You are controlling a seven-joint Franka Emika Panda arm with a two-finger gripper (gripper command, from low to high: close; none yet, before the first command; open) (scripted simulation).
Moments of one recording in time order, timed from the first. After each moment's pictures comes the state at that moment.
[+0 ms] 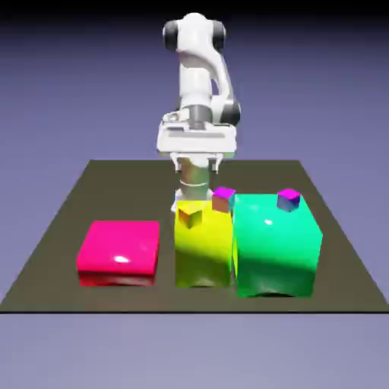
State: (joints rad) arm -0.03 -0.54 0.00 -2.80 -0.03 3.00 0.75
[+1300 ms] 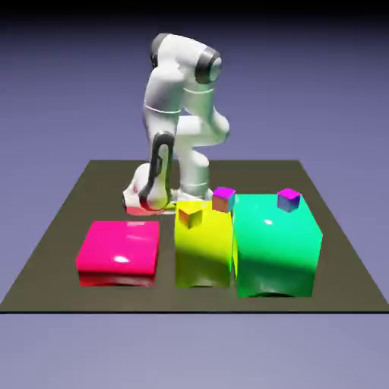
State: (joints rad) arm 0.21 0.44 -0.74 -2.87 0.91 1.43 0.31
